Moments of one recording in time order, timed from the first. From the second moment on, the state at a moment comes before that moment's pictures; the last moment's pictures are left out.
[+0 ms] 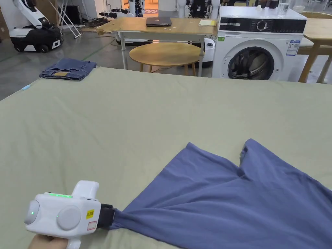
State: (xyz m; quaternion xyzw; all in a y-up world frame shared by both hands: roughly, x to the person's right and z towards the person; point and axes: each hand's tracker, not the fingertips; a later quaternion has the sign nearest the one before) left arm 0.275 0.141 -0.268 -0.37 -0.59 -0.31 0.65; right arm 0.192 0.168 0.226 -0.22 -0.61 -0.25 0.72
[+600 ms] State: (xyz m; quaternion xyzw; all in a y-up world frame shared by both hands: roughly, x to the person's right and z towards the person) left arm 0.268 0.168 -0.243 -0.36 -0.62 -0.28 0.64; right arm 0.466 0.197 0.289 -0.31 -0.61 -0.24 0.70
